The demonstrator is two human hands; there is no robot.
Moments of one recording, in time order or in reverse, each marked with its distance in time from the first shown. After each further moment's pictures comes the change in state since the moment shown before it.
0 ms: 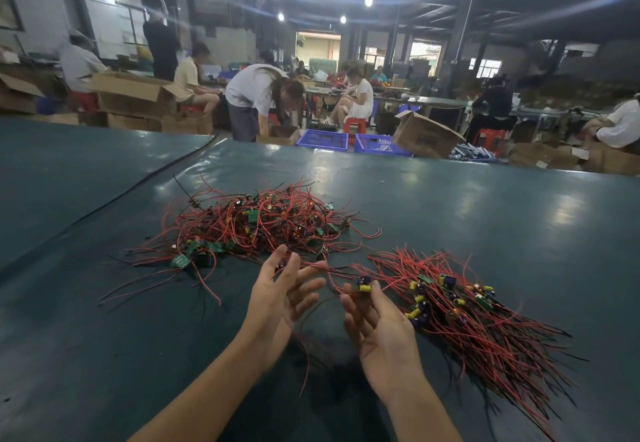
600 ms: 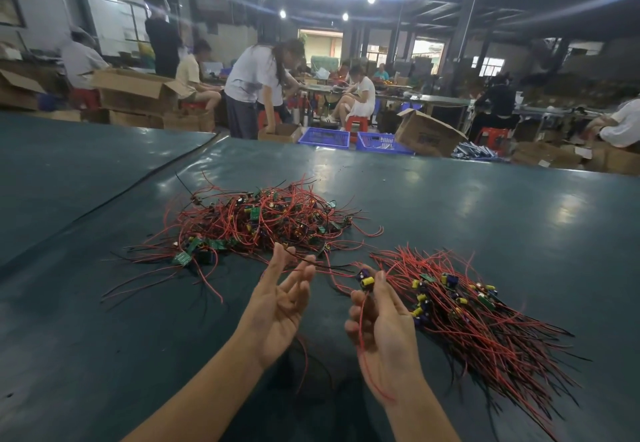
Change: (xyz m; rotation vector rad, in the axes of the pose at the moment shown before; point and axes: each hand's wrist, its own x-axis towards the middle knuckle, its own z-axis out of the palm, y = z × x) left_hand 0.002 0.001 -0.009 -0.327 -0.004 -0.185; right_hand -0.009 -0.001 0.008 -0.038 -0.051 -0.086
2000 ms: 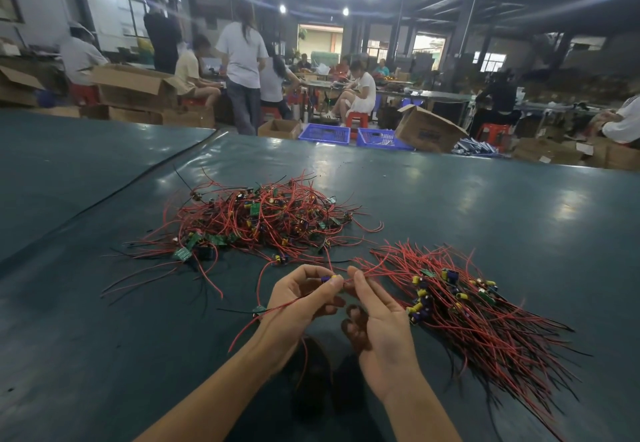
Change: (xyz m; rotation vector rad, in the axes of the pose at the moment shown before) left_hand 0.001 -0.027 -0.001 0.660 -0.092 0.258; right_hand 0.003 0.006 -0.002 -0.100 -0.033 0.039
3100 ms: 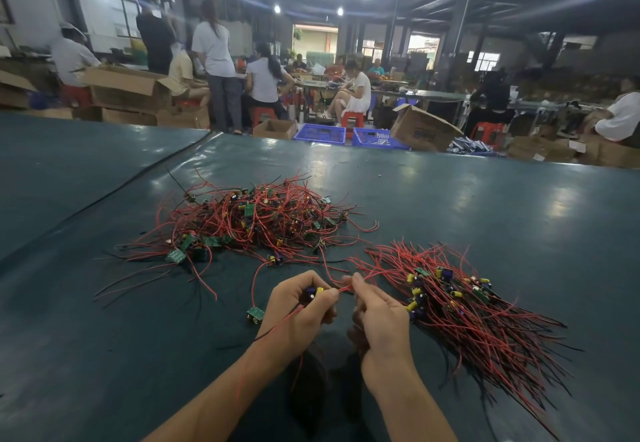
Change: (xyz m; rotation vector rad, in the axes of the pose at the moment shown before) left_hand -0.003 -0.001 0.004 0.395 -0.016 0.223; right_hand 0.011 0.004 -0.004 -0.235 0.178 -0.089
